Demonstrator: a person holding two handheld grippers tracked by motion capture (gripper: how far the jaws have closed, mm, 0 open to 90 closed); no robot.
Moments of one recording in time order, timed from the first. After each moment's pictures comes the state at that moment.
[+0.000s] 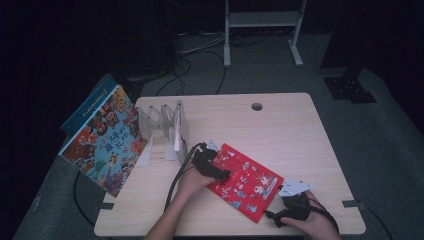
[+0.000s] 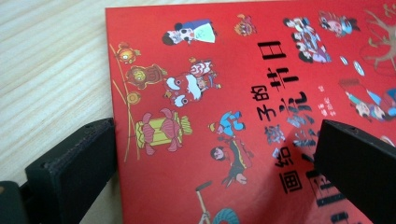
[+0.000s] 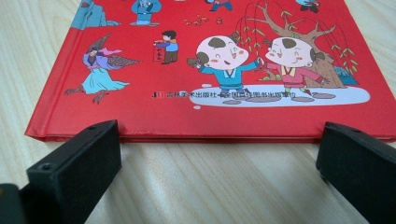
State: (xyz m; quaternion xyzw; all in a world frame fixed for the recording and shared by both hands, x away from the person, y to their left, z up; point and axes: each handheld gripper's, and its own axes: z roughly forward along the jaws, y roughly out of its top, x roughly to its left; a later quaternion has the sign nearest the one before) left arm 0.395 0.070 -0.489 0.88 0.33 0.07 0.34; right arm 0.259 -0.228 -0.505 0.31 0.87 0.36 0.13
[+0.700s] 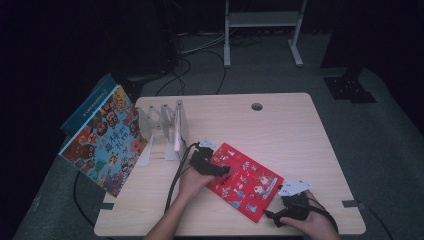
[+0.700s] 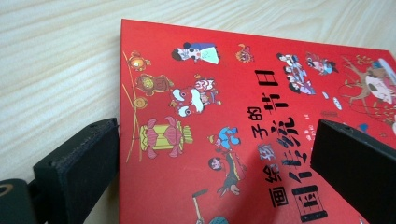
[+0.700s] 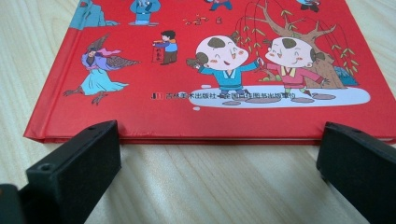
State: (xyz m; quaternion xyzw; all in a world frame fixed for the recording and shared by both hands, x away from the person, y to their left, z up) left arm 0.396 0.081 -0.487 0.83 0.37 0.03 0.41; right arm 0.259 -0.227 -0.505 0.31 0.87 0.36 0.13
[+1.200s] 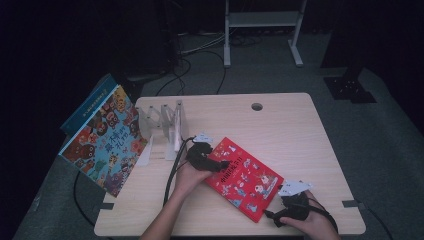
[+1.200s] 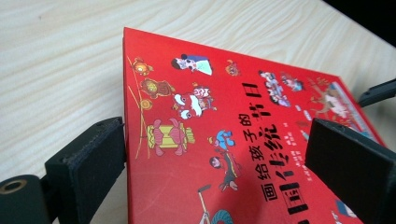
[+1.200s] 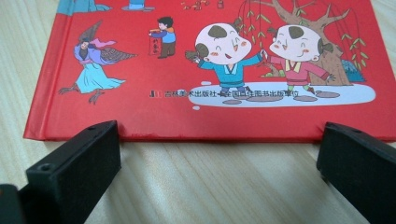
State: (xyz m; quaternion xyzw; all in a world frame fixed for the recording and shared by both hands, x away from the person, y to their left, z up) left arm 0.392 0.090 -0.452 0.83 0.34 0.04 0.44; right arm 0.259 -0.227 -0.505 0.31 0.87 0.36 0.13
